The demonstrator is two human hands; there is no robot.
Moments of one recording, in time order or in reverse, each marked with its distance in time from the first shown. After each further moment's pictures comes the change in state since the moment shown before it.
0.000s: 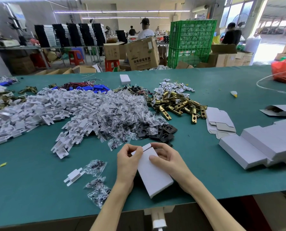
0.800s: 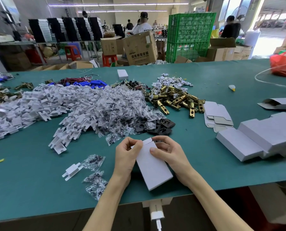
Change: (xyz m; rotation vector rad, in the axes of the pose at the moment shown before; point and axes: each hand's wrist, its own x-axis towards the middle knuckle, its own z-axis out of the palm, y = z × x) left_hand -0.001 0.004 0.000 -0.025 -0.099 0.020; right_hand 0.000 0.005 -0.007 0.110 0.044 -0.022
